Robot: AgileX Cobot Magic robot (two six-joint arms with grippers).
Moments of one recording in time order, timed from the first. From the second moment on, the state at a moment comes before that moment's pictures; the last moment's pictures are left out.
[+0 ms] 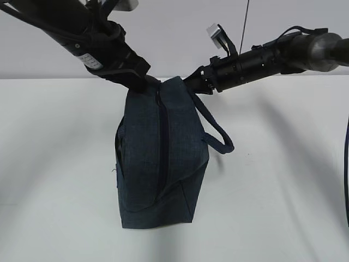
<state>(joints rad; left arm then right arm) -0.43 1.80 -1.54 -0.38 0.89 0.42 0.06 2.44 -1.98 -1.84 -1.15 1.94</state>
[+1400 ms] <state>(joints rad) -0.44 1.79 -1.54 -0.40 0.93 0.44 0.05 2.47 -2.16 -1.84 -1.07 2.03</state>
